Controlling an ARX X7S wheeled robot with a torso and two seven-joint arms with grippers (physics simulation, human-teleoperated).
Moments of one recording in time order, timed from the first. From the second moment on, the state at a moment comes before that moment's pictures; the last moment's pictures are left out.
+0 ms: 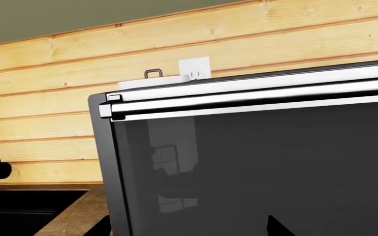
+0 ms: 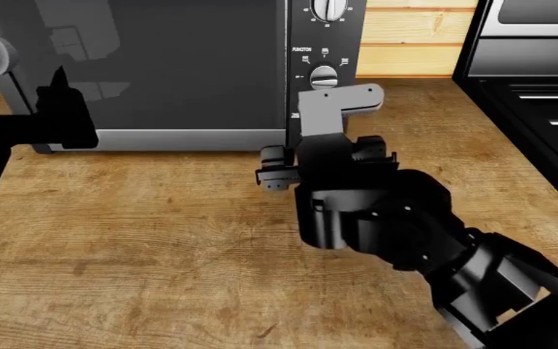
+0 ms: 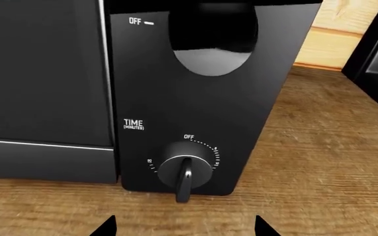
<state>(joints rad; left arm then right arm) -0.91 -0.78 -0.04 0.64 -1.39 -1.17 -0.96 1.22 0.26 -0.95 0.11 1.42 0.73 1.21</state>
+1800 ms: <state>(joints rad) -0.90 -0.79 0.00 0.62 -1.38 -1.14 -0.96 1.26 0.22 -1.01 0.28 1.31 0.68 1.08</state>
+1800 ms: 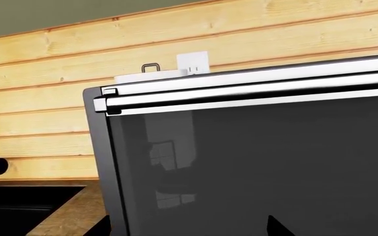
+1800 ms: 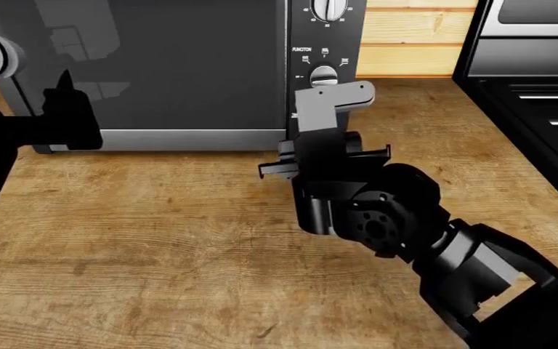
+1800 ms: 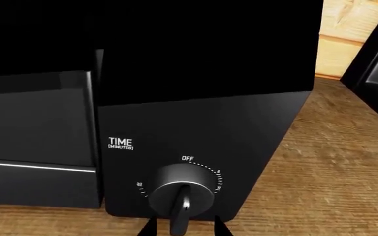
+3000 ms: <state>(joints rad) -0.88 -0.81 0.00 0.64 -1.40 -1.11 -0.97 1.22 0.24 -0.95 0.29 1.31 0.56 0.97</state>
